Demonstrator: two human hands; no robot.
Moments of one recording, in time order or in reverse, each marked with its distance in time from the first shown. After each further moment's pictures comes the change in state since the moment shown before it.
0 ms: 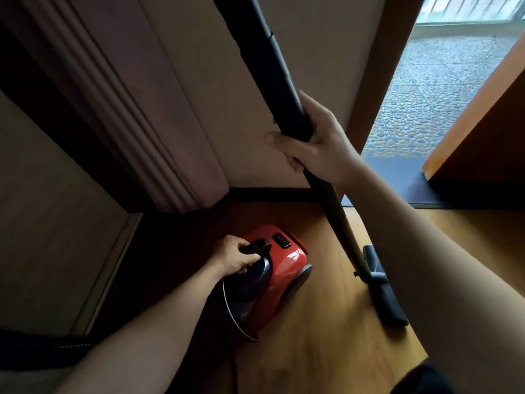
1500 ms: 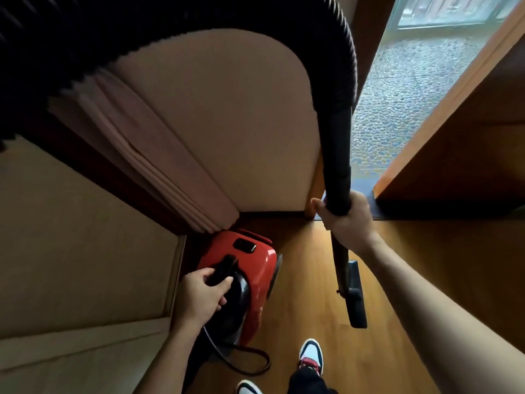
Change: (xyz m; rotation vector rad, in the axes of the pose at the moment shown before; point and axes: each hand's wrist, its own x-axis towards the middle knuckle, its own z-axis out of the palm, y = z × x) left_hand -0.316 0.370 -0.268 -0.165 0.264 -0.232; right_hand 0.074 -0.316 -0.177 -0.193 0.247 0.482
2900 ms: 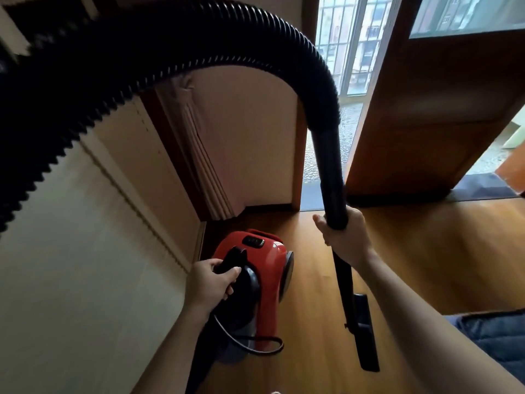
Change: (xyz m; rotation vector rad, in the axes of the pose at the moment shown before) left_hand -0.492 -0.125 -0.142 -0.097 0.021 0.197; right_hand -0.522 -0.195 -0.057 -0.059 0.195 -0.113
